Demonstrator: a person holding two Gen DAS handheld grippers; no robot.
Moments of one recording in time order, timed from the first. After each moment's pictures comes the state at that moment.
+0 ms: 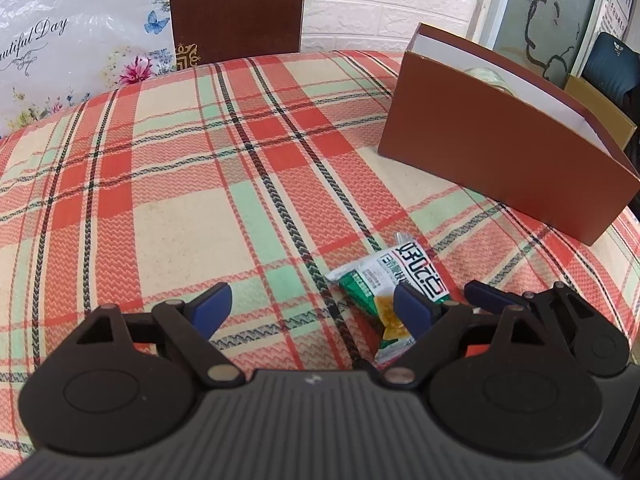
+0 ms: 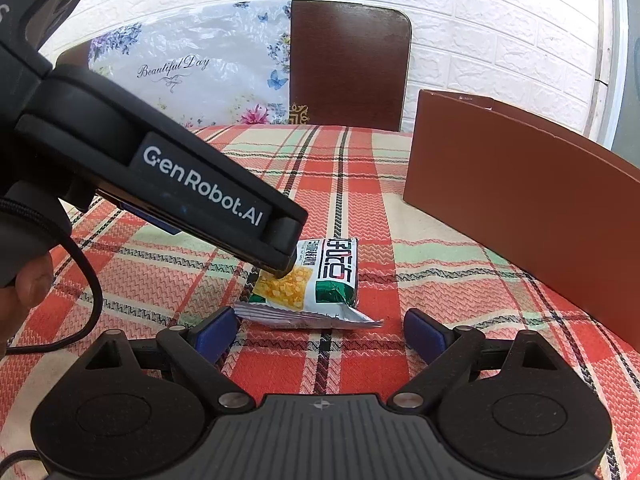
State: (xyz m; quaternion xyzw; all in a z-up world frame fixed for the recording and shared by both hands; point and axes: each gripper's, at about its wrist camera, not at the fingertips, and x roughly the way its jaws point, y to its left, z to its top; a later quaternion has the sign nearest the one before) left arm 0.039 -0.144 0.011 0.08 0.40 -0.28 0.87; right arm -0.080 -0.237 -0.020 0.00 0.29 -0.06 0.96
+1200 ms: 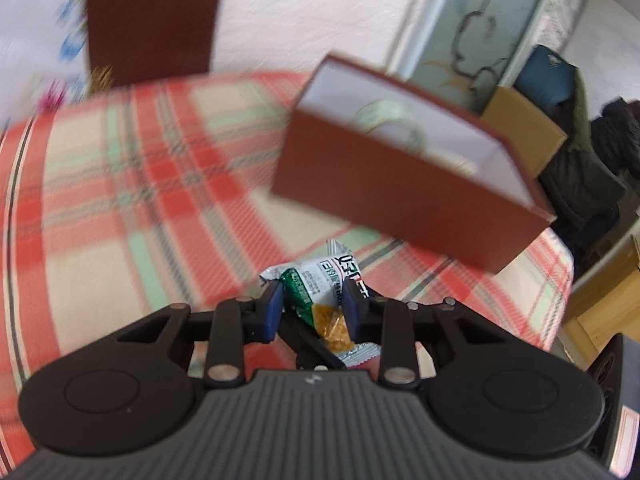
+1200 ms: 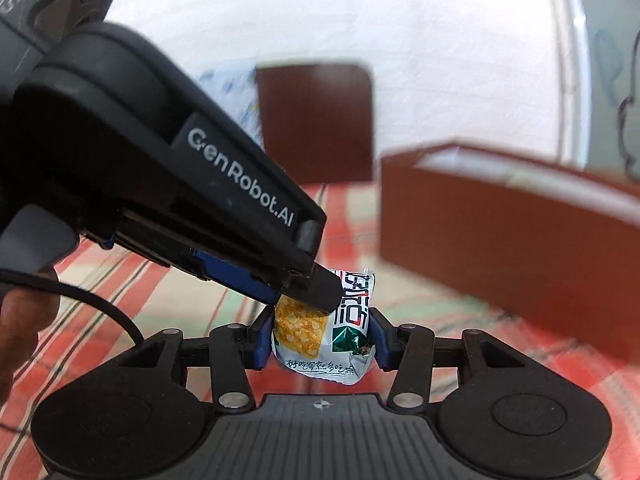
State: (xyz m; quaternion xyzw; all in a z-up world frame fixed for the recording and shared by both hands) left arm 0.038 -0.187 0.059 0.04 0.39 -0.40 0.83; right arm -0.087 -0.258 0.009 0.04 0.19 -0.10 0.98
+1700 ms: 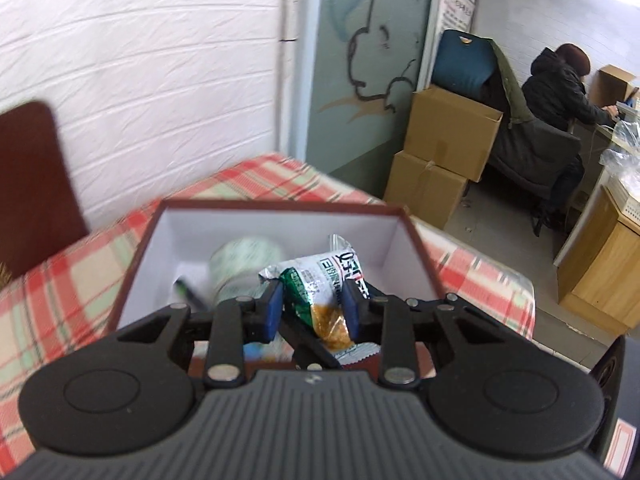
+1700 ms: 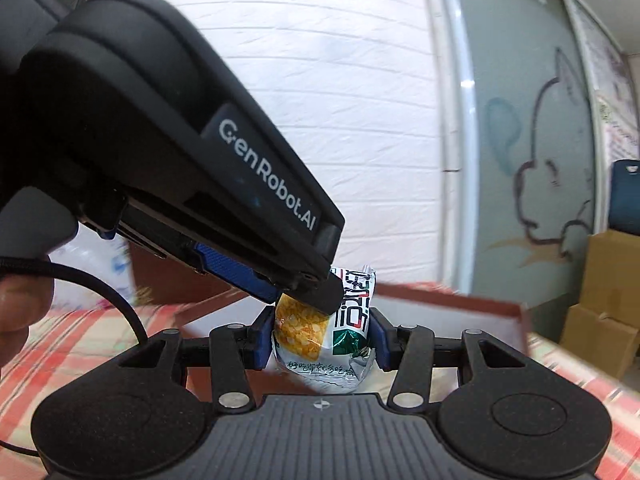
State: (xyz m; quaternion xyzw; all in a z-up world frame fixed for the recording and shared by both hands) left arm 0.029 -0.342 0.128 0.13 0.28 -0.48 0.82; right arm -0.103 -0.384 0.069 0.03 0.08 -0.23 0.97
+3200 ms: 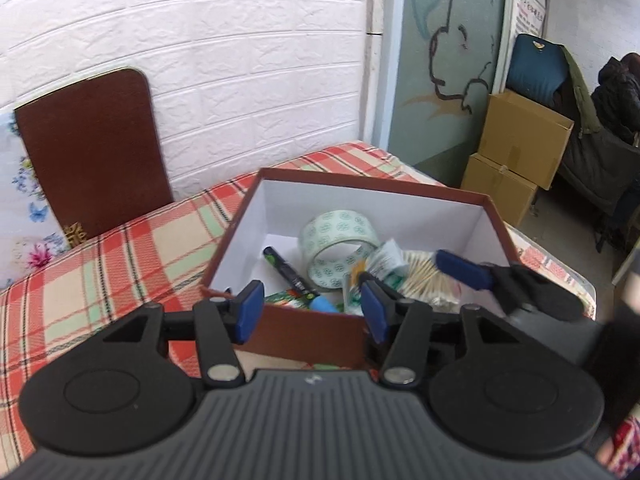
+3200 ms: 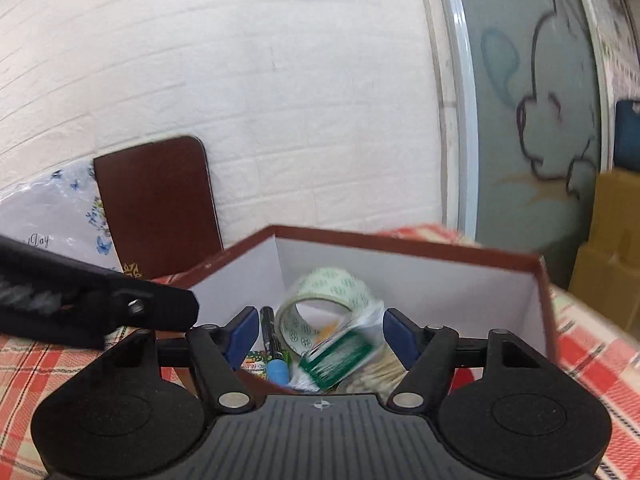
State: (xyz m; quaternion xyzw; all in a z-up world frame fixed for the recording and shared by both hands) left arm 0.035 -0.289 0.120 0.12 0.29 -0.37 0.87; right arm -0.071 -0.405 0.072 0.09 0.15 -0.22 0.96
